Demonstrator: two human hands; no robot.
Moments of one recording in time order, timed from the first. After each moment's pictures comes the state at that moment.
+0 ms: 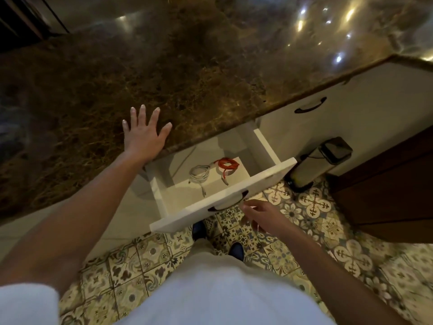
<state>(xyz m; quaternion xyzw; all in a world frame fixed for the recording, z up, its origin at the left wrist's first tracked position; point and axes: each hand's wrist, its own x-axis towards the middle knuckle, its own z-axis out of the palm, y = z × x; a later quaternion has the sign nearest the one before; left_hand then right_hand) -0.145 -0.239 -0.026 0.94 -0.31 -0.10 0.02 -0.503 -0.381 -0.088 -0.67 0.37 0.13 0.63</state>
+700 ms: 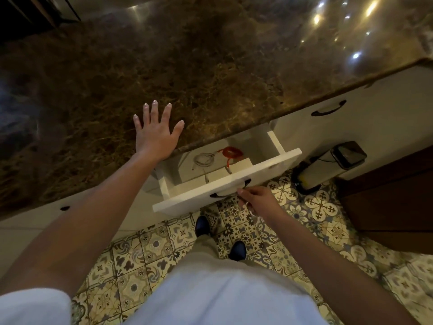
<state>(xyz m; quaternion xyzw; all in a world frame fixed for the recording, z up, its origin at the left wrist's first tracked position) -0.144 -0.243 -0.039 0.95 -0.30 -0.06 0.03 -0.440 -0.385 -0.116 -0.58 0.42 0.04 0.70</state>
